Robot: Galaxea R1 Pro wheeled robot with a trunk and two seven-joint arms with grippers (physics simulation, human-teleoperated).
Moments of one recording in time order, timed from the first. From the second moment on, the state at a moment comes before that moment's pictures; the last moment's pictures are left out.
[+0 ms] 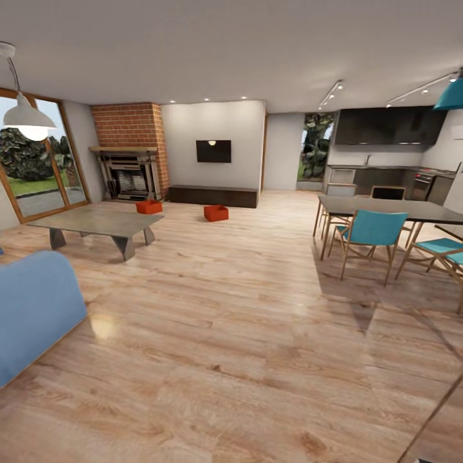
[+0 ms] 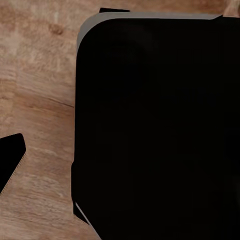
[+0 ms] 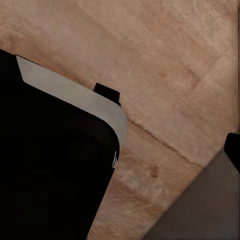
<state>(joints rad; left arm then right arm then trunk) 0.00 0.01 0.04 -0.02 0.04 -0.06 -0.01 -0.11 -0.02 0.56 0.03 -0.14 -0.17 -0.06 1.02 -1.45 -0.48</state>
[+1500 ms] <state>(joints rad) 0.00 0.01 0.04 -0.02 0.04 -0.06 -0.01 -0.11 -0.02 0.56 0.03 -0.15 -0.17 -0.06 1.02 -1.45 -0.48</state>
